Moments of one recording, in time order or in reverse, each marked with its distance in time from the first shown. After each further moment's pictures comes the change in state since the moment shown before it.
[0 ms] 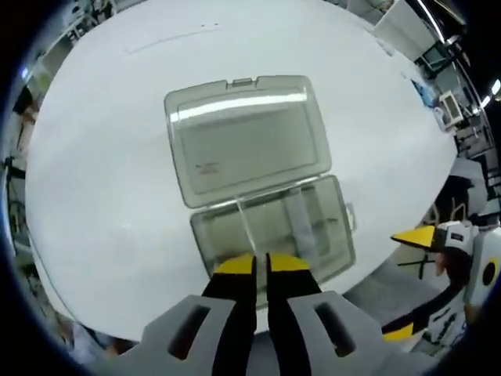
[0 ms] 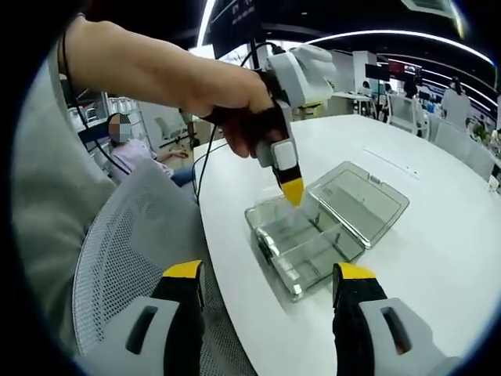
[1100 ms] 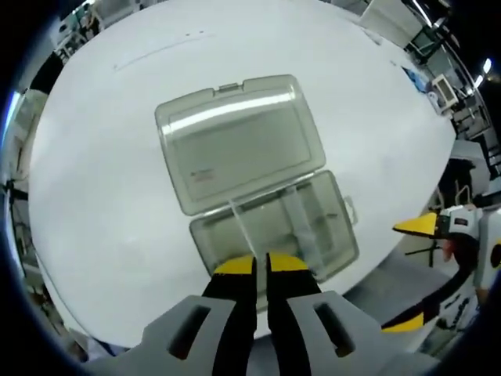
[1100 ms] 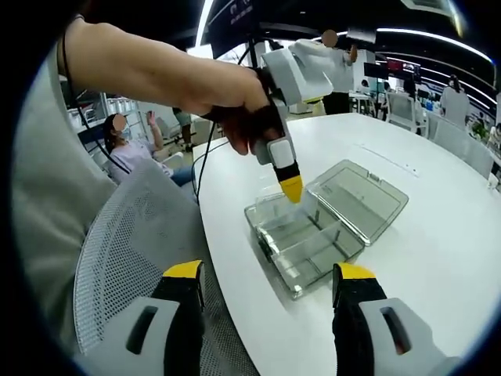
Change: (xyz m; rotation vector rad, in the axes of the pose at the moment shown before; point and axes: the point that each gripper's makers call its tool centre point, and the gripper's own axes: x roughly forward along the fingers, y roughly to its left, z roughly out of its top) left arm 0.001 -0.003 0.001 0.101 -0.010 0.010; right arm -0.002 0.001 -0.002 0.011 0.003 -0.003
